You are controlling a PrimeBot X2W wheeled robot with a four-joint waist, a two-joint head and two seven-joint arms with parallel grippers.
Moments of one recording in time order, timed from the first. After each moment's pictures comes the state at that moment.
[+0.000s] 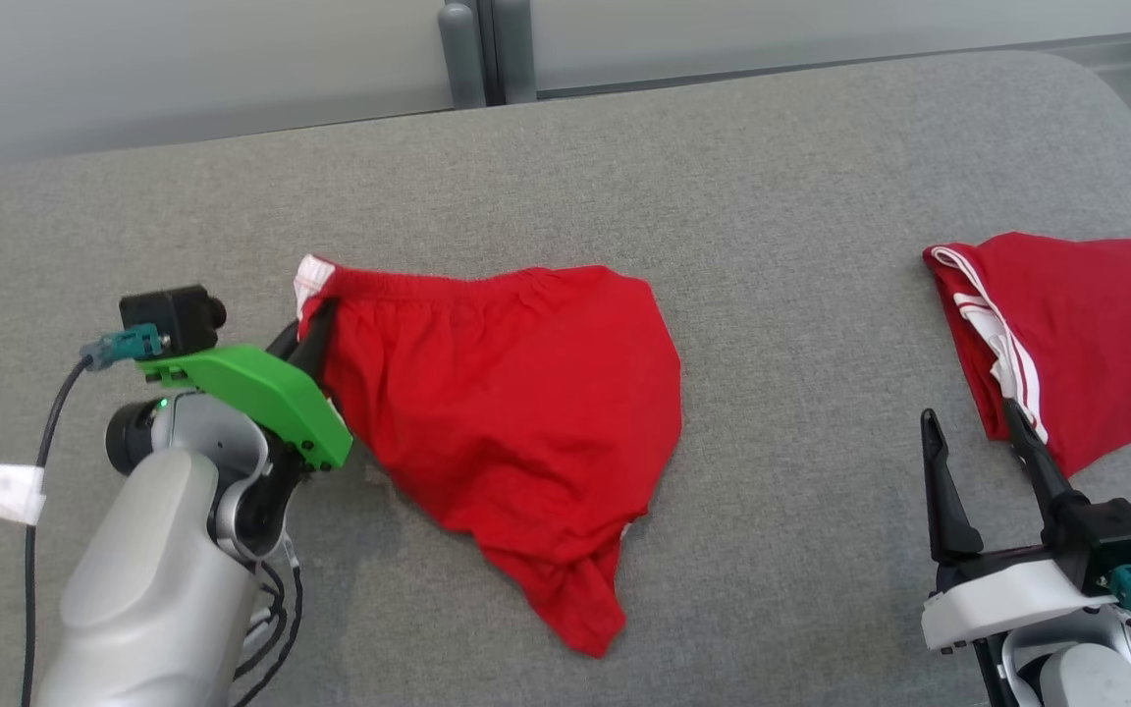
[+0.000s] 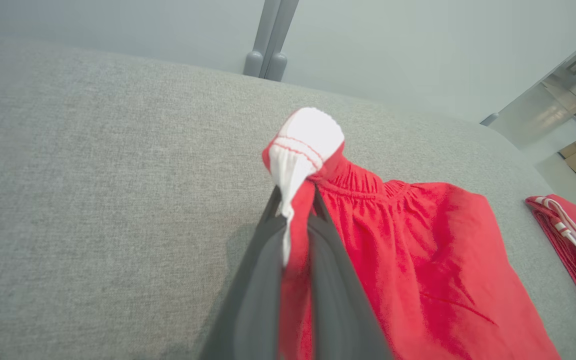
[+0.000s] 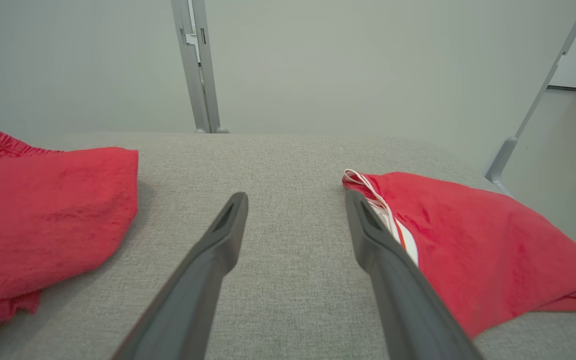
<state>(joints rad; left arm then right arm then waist) -0.58 0.21 -0.35 0.62 -0.76 -0.12 0.08 -0.02 -0.05 -0.08 0.09 0.02 0.13 -0.26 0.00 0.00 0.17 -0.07</state>
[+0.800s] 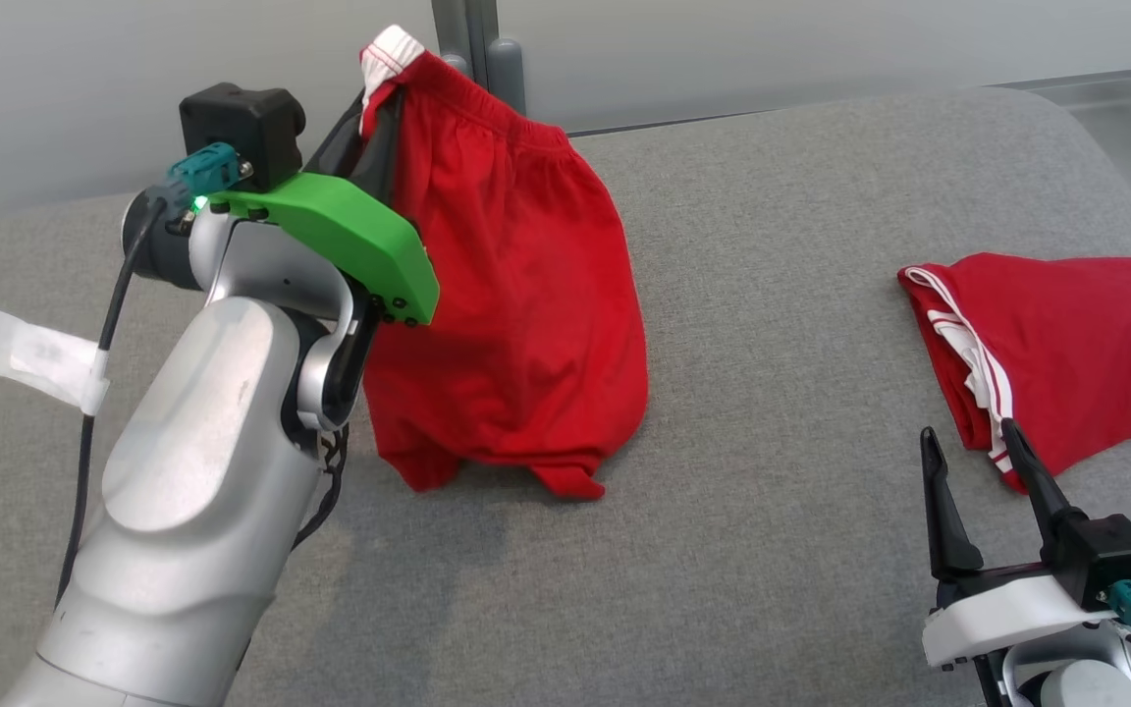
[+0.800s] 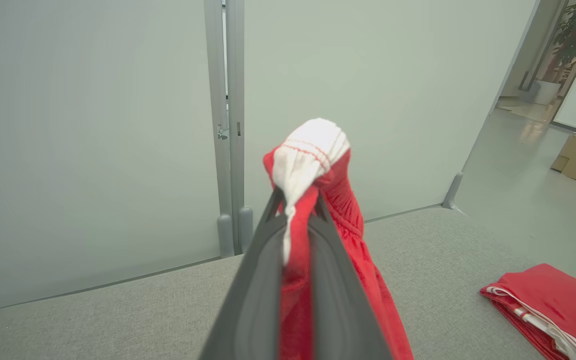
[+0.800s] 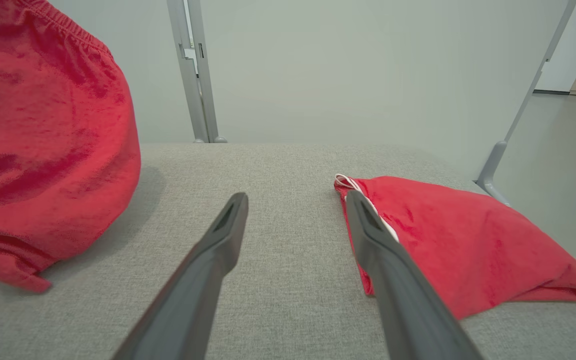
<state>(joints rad) -0.76 0.17 -0.46 0.34 -0.57 0.06 0.11 0.01 -0.05 -0.08 0.10 0.03 0.13 -0.26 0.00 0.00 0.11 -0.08</state>
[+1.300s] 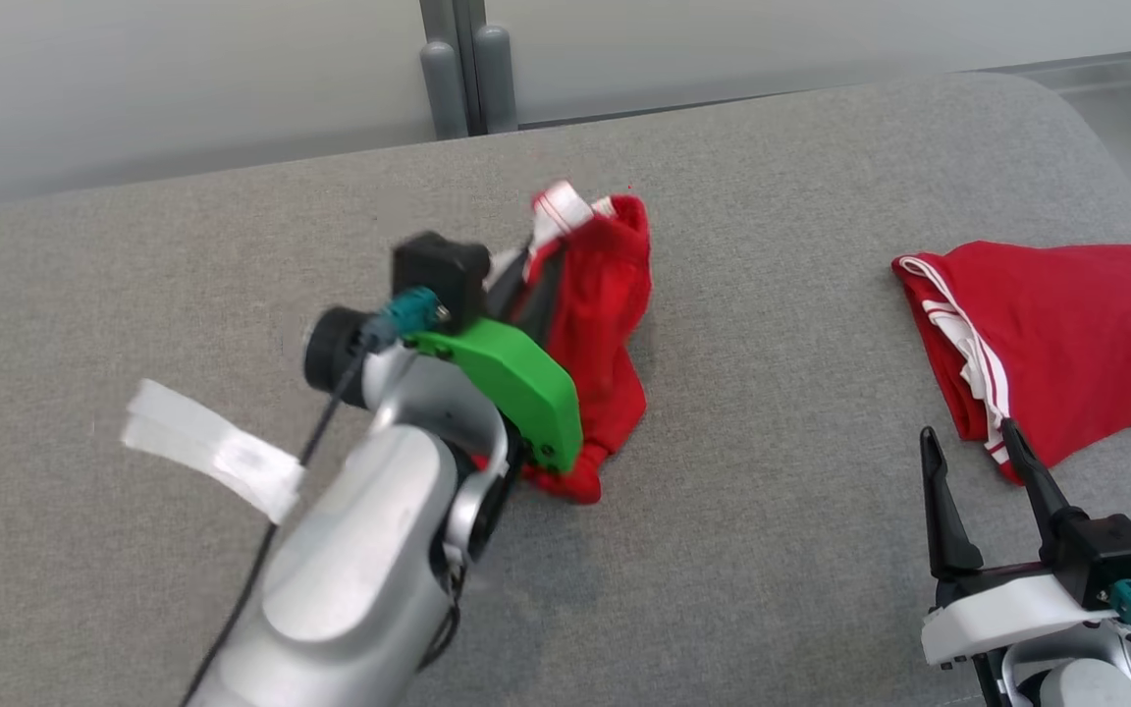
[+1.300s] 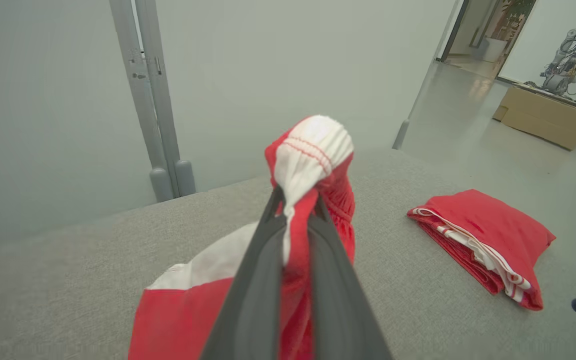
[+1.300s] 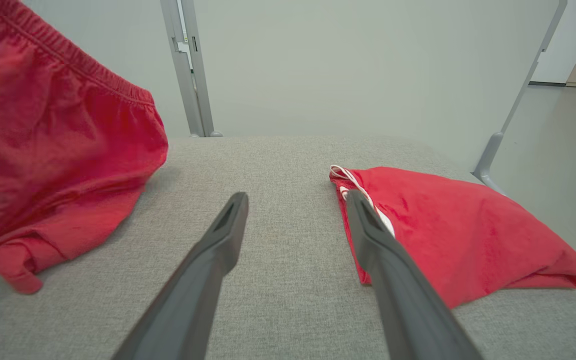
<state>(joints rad) -0.65 0.09 -0.60 0.27 -0.53 0.11 0.10 0.01 -0.05 -0.08 0.10 0.03 0.13 -0.26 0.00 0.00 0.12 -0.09</state>
